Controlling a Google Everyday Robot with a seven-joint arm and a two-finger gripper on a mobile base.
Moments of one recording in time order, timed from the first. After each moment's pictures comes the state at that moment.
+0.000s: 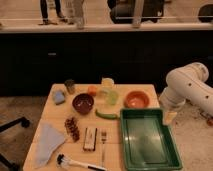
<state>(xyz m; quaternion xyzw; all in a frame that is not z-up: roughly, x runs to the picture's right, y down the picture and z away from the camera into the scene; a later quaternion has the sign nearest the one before) 0.288 0.109 0.683 -0.28 0.02 0.03 0.96</state>
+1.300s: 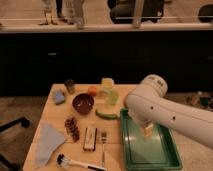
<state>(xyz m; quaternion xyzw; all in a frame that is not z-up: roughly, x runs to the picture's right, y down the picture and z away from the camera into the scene) 0.145 0.159 0.632 -0.27 -0.02 -0.25 0.93</state>
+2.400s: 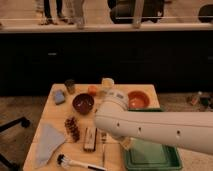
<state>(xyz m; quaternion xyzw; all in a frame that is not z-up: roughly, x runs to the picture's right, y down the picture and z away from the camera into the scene) 0.059 0.206 0.630 -0.29 -0.03 -0.33 0.90</state>
